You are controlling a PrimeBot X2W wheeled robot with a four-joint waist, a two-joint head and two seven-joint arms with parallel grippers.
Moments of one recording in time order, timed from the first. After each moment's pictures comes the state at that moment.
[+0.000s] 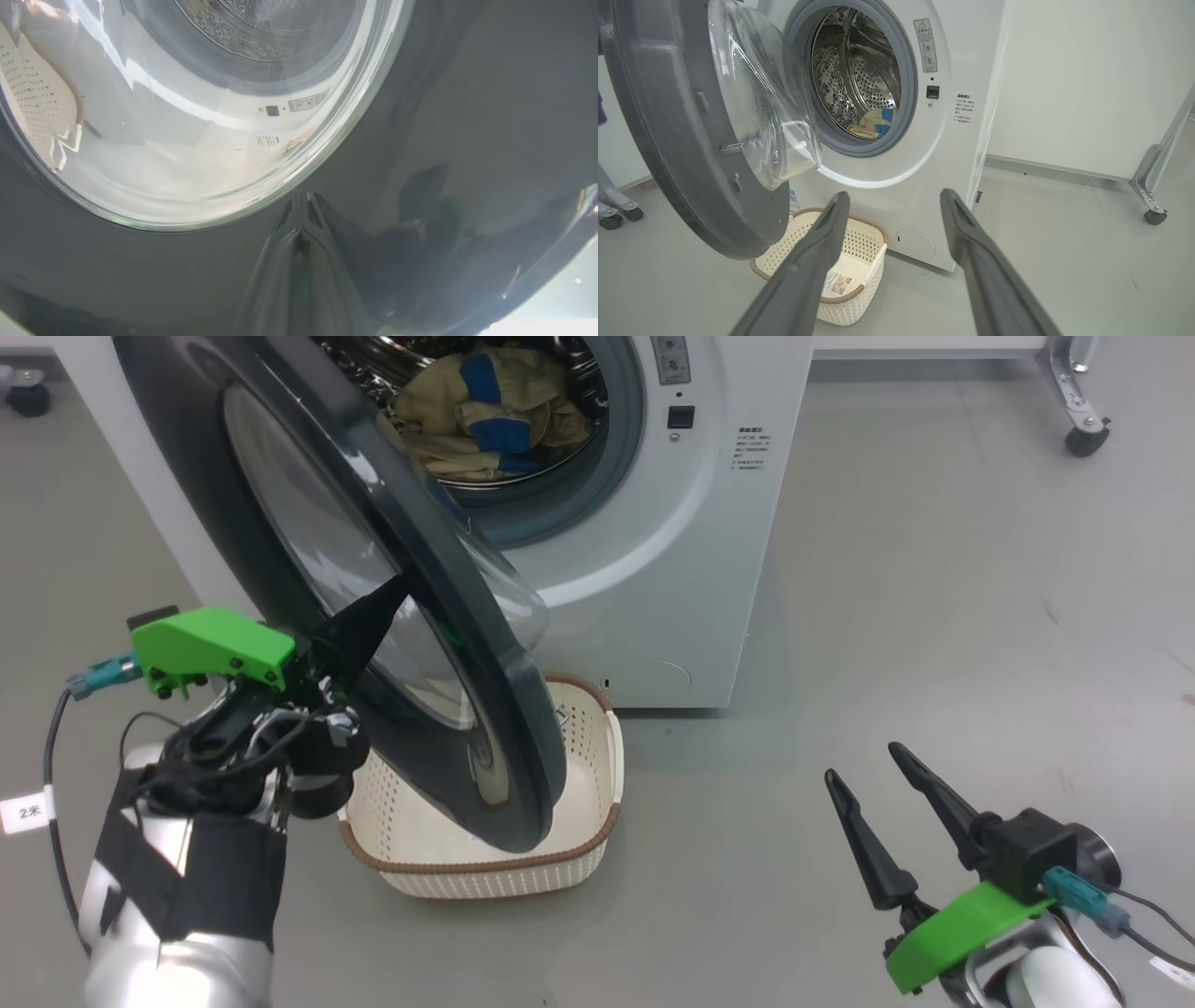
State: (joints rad) left arm -0.62 0.04 -0.03 0.44 -1.55 0.11 0.52; right arm -0.03 -0.12 0.16 0.17 0.11 0.13 -0.26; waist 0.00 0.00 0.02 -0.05
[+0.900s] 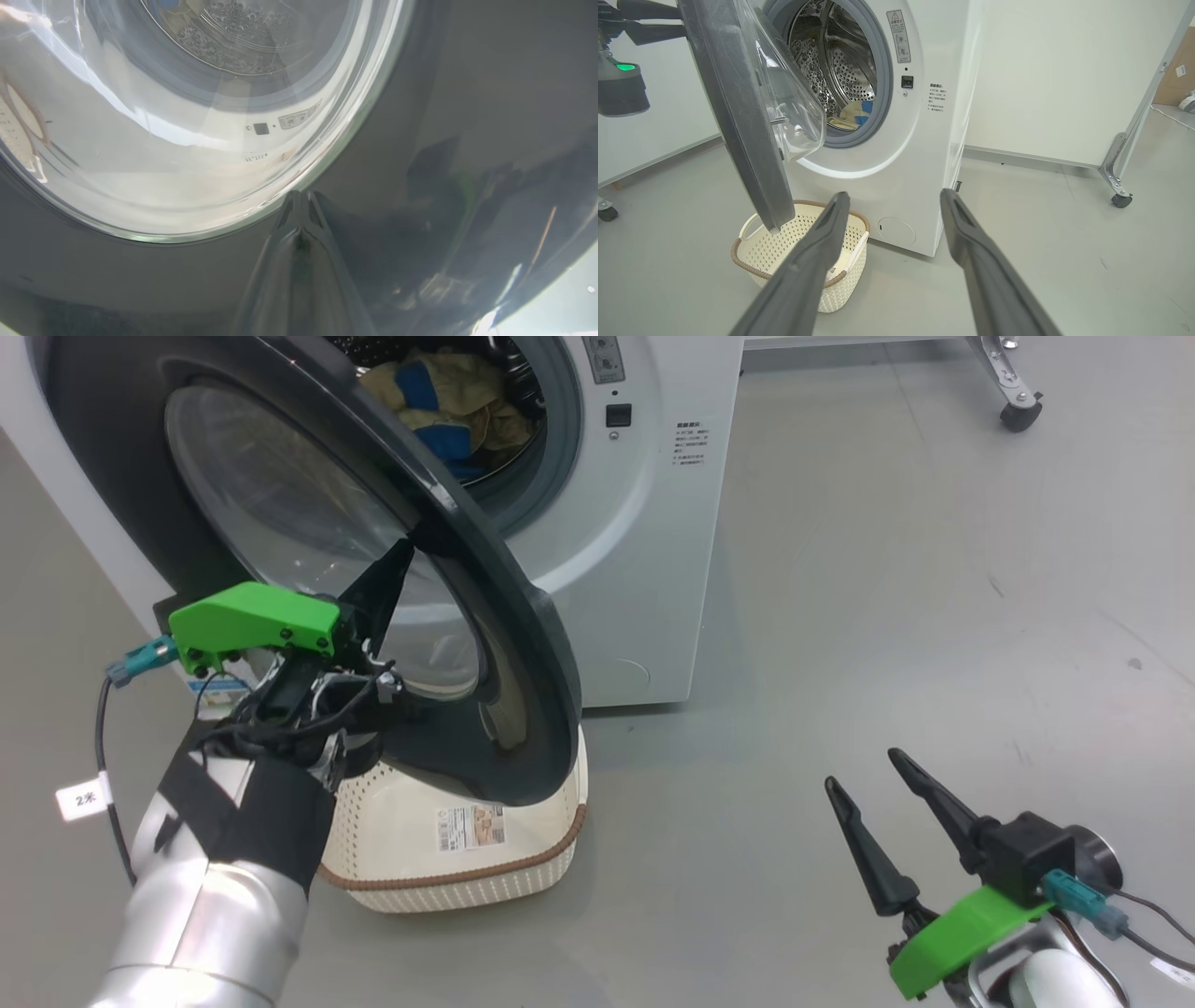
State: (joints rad) left arm -0.81 0.03 -0.23 0.79 -1.68 -0.10 0.24; right arm -0.02 -0.14 0.18 0.18 0.11 0.13 -0.26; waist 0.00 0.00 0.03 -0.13
